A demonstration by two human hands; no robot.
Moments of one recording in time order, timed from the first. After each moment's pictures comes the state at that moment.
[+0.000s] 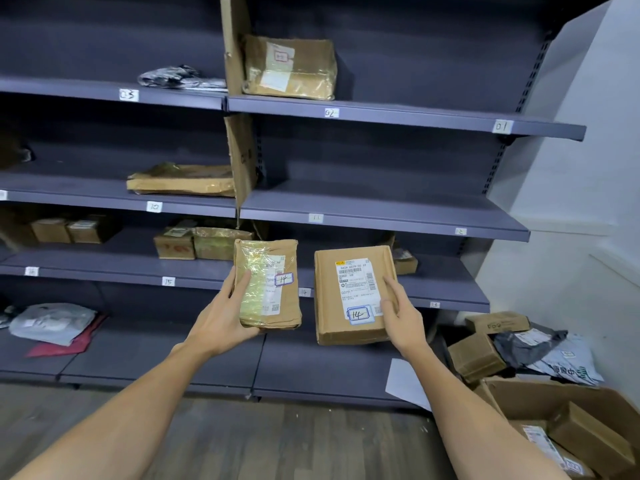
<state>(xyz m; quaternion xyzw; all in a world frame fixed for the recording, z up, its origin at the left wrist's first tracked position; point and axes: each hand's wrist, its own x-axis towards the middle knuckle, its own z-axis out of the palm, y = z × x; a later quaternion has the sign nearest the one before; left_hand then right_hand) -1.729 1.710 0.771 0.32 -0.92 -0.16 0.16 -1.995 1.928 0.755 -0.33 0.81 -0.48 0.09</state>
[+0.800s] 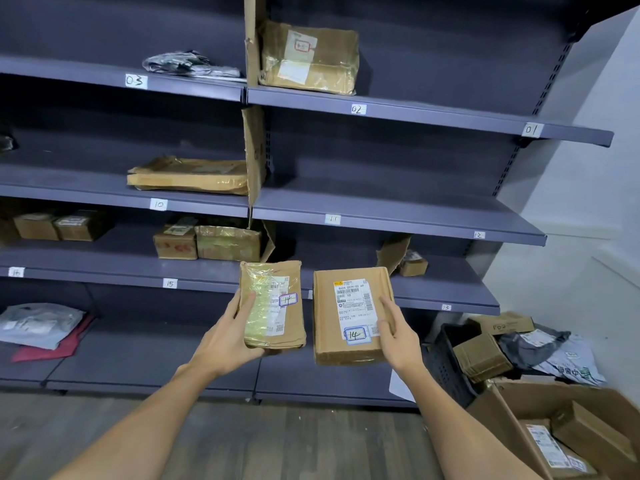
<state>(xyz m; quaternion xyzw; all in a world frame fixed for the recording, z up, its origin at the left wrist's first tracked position) -1.707 1.653 0.730 0.31 -0.92 -0.23 0.12 -1.957 1.874 0.718 -0.30 0.84 -0.44 0.11</state>
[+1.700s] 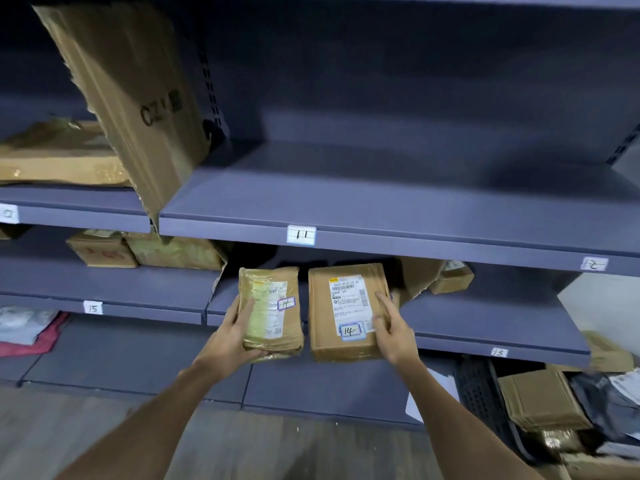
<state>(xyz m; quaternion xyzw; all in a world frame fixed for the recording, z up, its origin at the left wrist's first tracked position) -1.958 1.498 0.598 0.36 -0.89 -0.28 0.05 -2.222 1.700 0.593 -0.29 0.83 -0.42 0.22</state>
